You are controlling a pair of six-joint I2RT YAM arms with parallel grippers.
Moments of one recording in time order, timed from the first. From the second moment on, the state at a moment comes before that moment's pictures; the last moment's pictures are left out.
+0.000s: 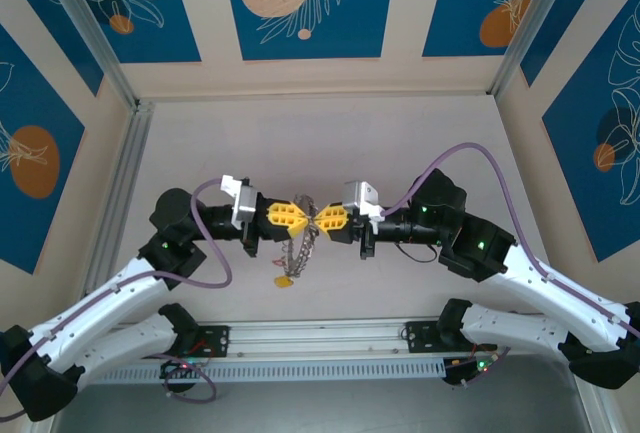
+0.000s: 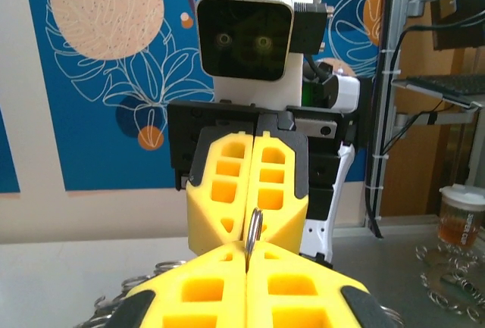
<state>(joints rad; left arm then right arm) -0.75 0.86 0.73 0.44 0.86 -0.21 0.98 0.87 1.03 -0.31 -0.44 -0.18</state>
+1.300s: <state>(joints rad) -0.72 0.89 0.76 0.48 0.92 -0.28 1.00 0.79 0.99 -0.23 -0.42 -0.15</state>
